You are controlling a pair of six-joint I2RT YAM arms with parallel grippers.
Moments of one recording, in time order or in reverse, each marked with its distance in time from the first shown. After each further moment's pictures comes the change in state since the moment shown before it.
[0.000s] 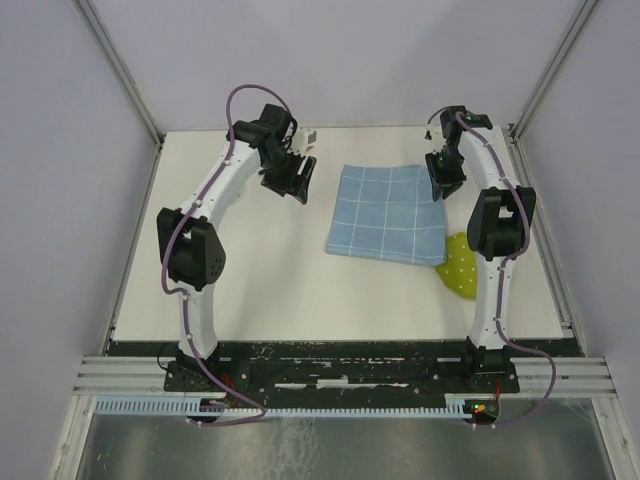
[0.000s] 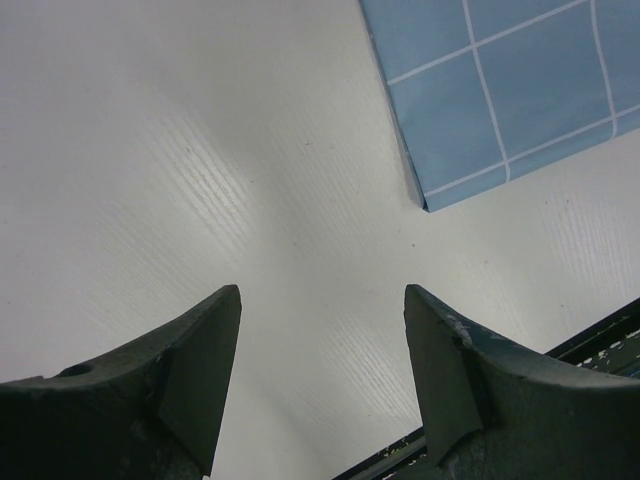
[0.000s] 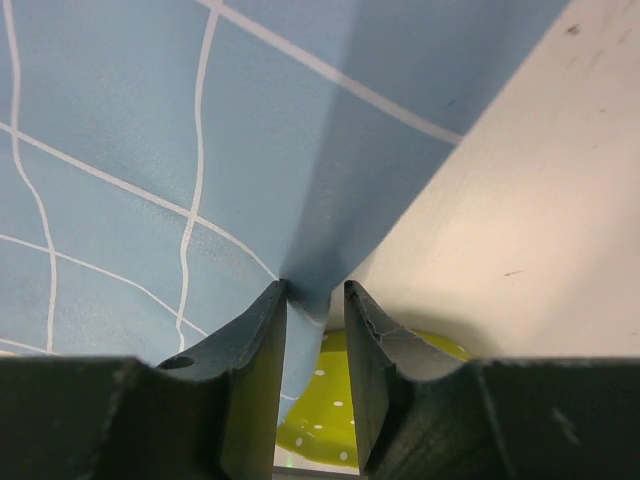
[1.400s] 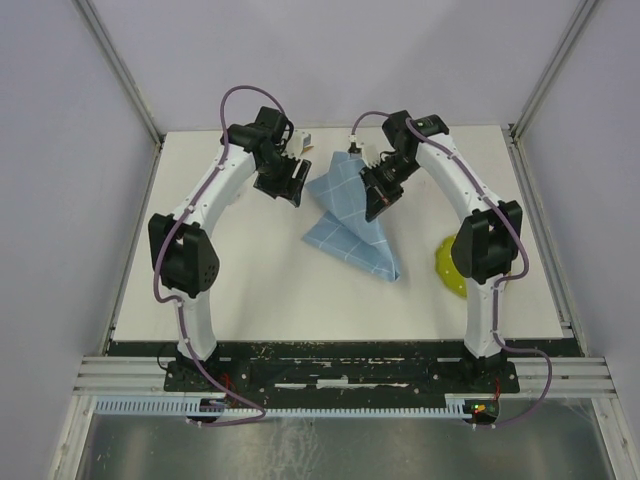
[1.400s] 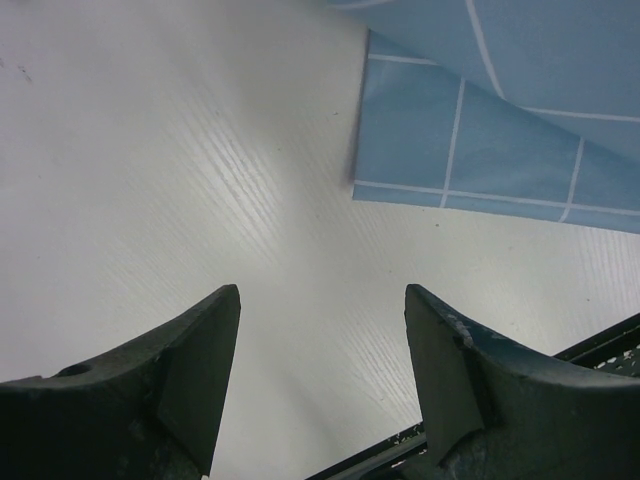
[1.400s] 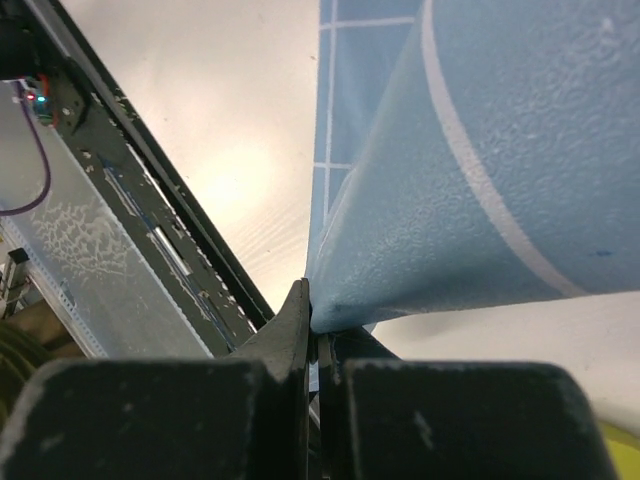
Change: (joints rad) left arm 0.000 -0.076 -0.081 0.007 -0.071 0.000; right arm 0.313 -0.225 -0.064 -0.165 -0.628 -0.237
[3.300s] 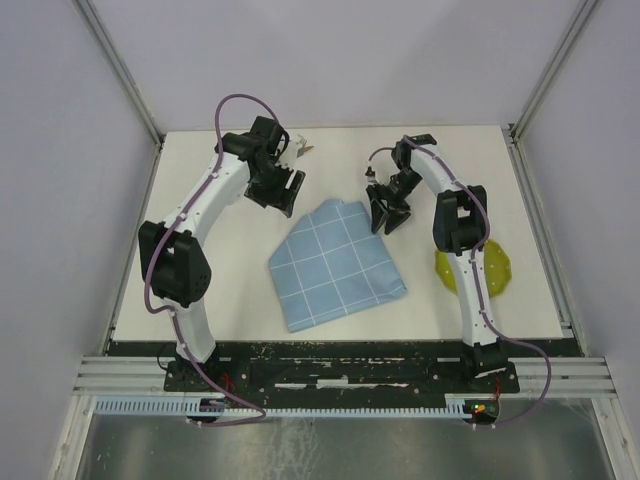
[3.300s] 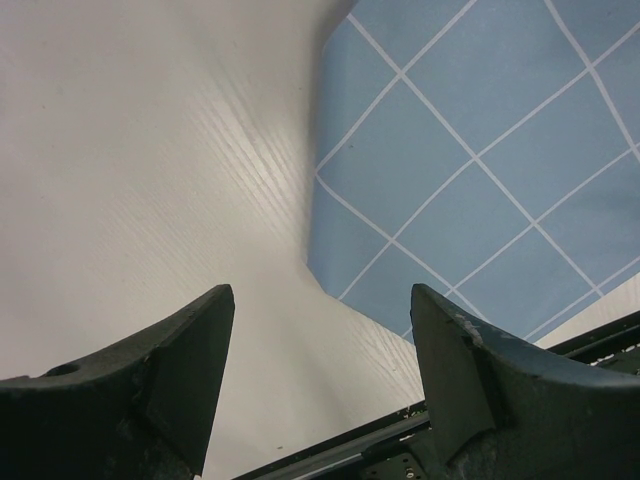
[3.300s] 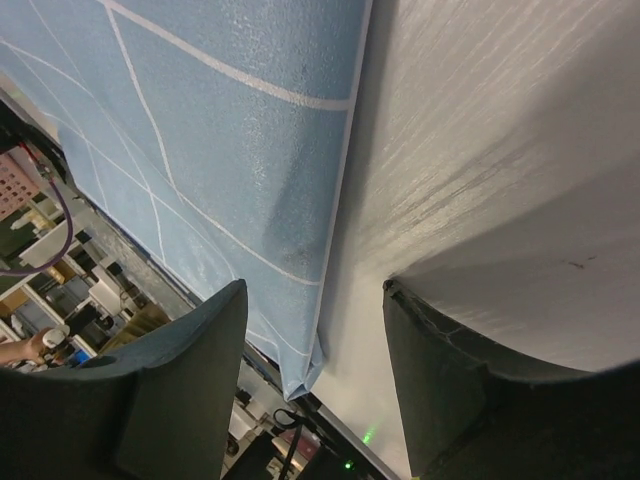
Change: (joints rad) left arm 0.000 -0.095 -0.140 0.003 -0.065 0.000; right arm -0.131 0.510 0.230 -0.092 0.034 0.080
